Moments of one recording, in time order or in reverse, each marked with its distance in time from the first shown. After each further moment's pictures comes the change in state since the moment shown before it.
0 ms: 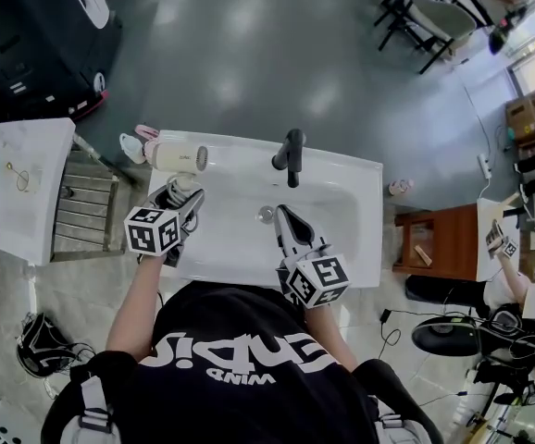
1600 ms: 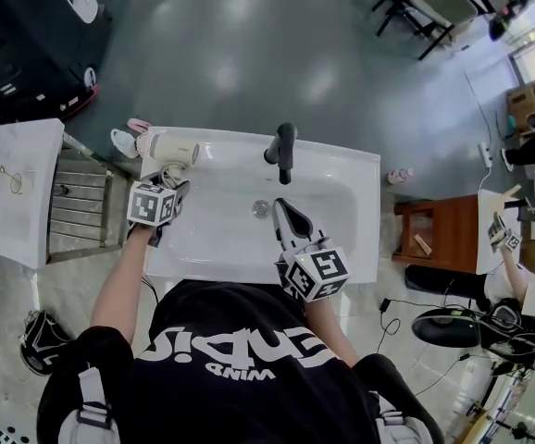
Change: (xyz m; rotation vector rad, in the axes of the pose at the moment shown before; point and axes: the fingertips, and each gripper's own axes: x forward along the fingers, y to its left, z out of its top) left arm 0.054 0.057 -0.044 0.168 0.330 0.106; right arm 0.003 -0.026 -0.007 0.021 0.029 -0.009
